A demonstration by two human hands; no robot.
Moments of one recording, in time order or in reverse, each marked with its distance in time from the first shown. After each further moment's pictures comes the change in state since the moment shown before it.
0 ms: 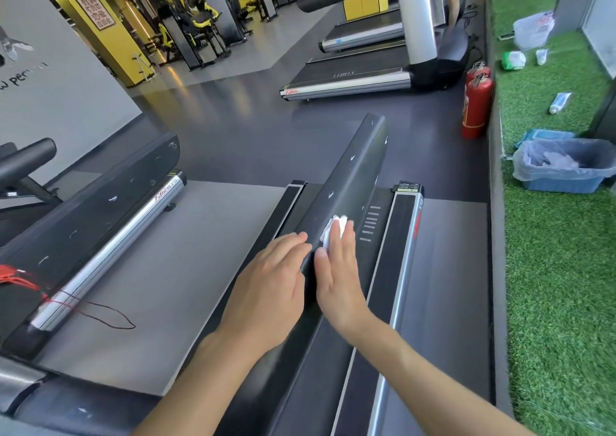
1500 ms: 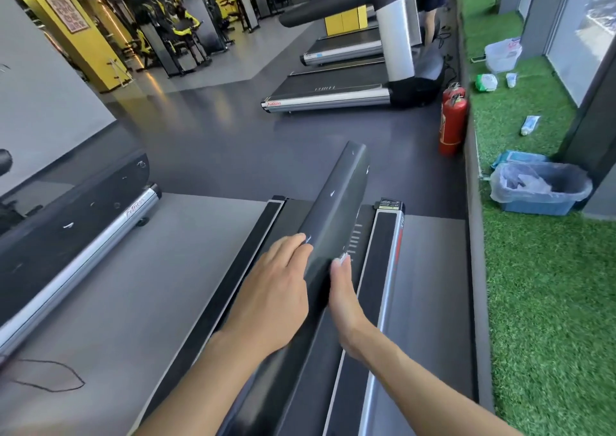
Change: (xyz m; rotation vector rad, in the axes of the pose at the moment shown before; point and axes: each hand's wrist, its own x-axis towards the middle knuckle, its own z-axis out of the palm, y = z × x) left_hand 0.086 0.007 0.021 -0.004 -0.039 0.066; right_hand 0.054 0.037 -0.035 0.477 -0.112 0.433
